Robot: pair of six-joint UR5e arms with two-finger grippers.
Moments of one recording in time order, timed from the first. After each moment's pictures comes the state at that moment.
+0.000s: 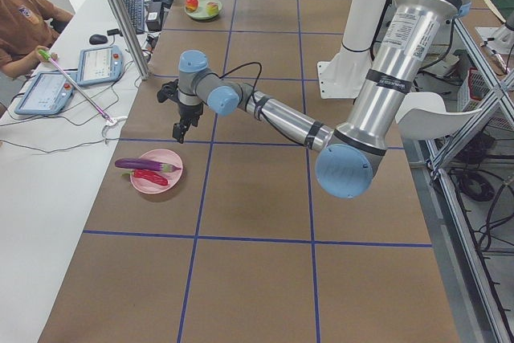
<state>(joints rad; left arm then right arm) -1.18 -1.88 -1.63 -1.77 -2.08 -0.20 1.39 -1.09 1.41 -1.50 2.31 0.26</state>
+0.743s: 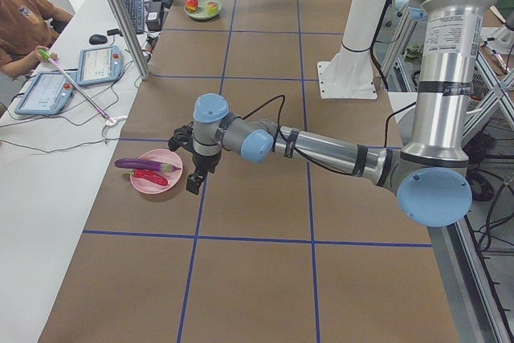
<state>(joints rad) -1.34 -1.60 -1.74 -1.83 -2.16 -0.06 1.48 -1.48 1.77 -1.49 2.35 0.27</state>
